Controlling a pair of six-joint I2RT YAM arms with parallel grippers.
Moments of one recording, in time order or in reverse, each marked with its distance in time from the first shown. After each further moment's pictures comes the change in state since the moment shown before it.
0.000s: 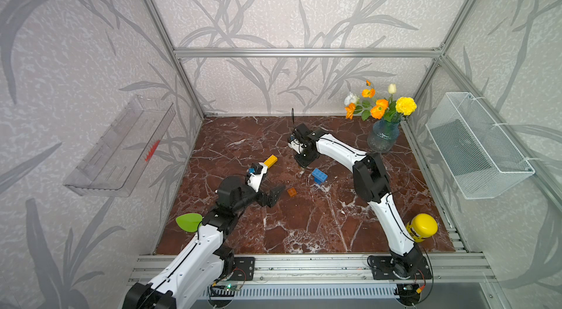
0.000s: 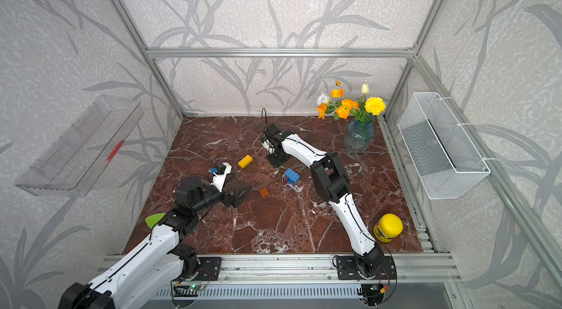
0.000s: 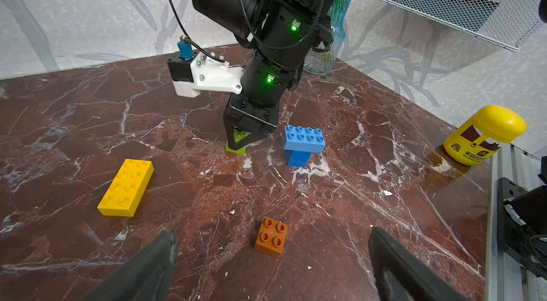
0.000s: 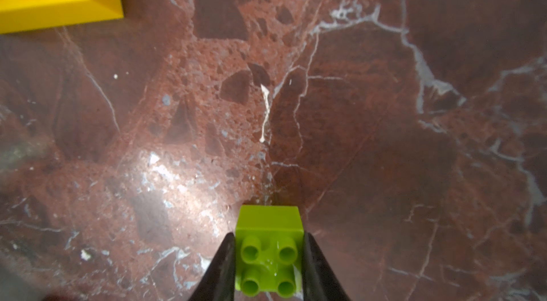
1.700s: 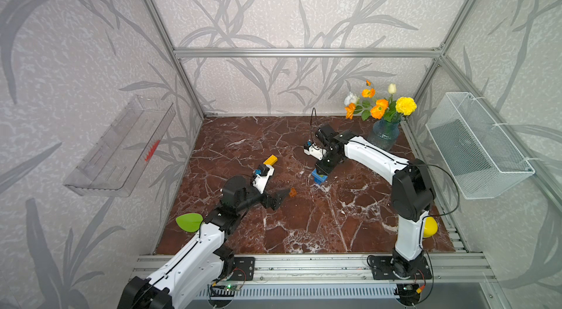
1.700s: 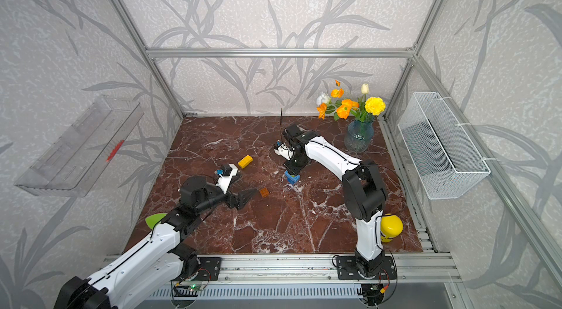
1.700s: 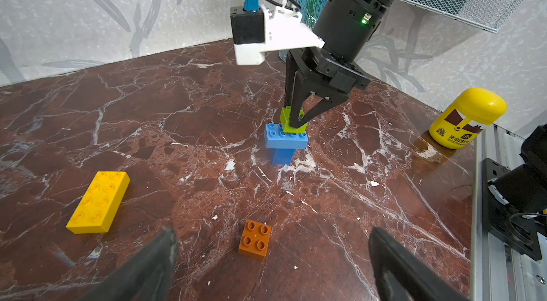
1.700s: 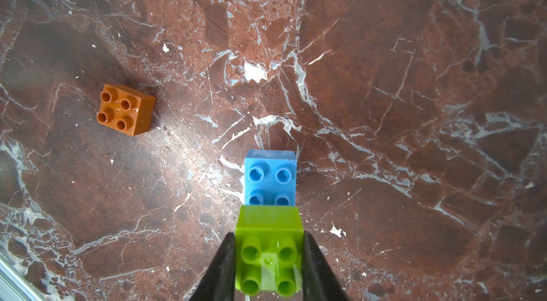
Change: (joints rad) left arm -0.085 0.021 0.020 -0.010 -0.025 0.028; right arm -0.058 -0.457 -0.457 -0.022 -0.090 -0.191
